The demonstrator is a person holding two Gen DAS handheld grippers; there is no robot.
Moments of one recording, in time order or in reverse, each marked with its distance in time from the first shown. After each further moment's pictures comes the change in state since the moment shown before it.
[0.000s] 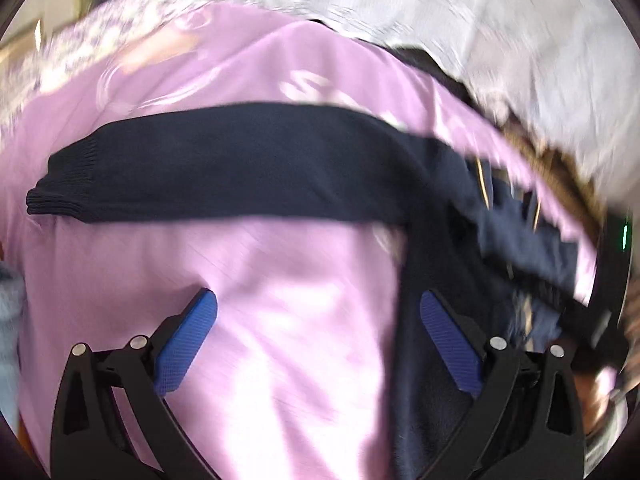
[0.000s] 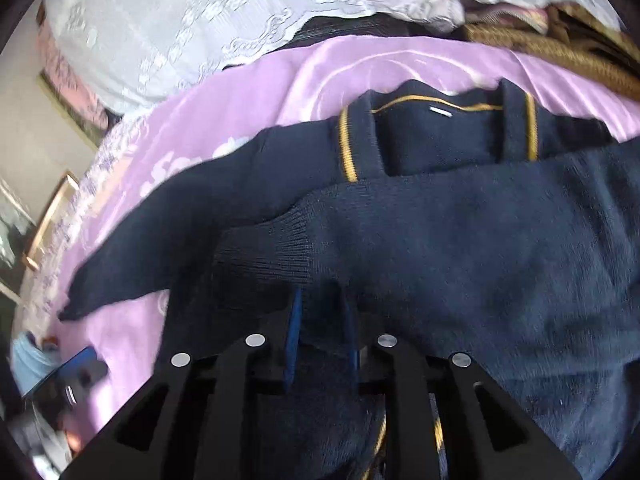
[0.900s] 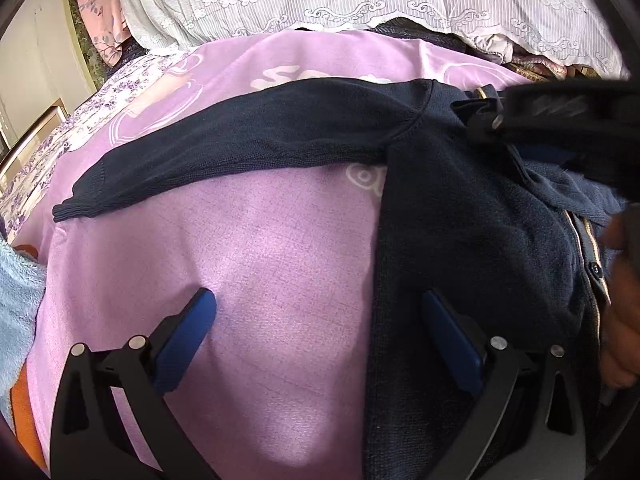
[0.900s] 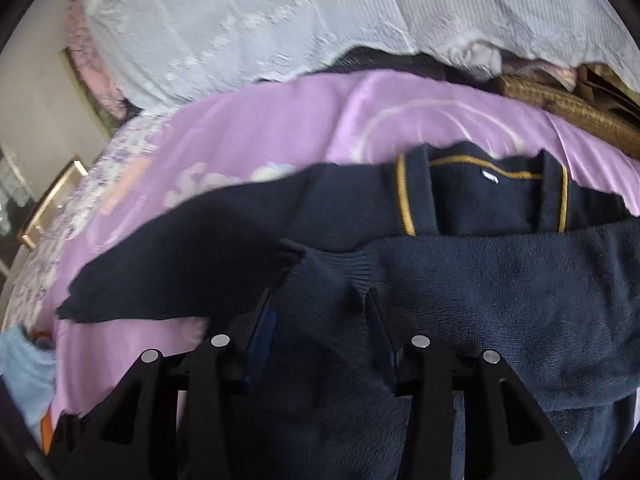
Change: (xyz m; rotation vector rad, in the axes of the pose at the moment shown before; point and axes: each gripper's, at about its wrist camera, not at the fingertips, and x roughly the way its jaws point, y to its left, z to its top) left arm 0.029 -0.082 -0.064 0.256 -0.096 0.325; right arm 0.008 0.049 0.013 -0.169 -0.100 -0.002
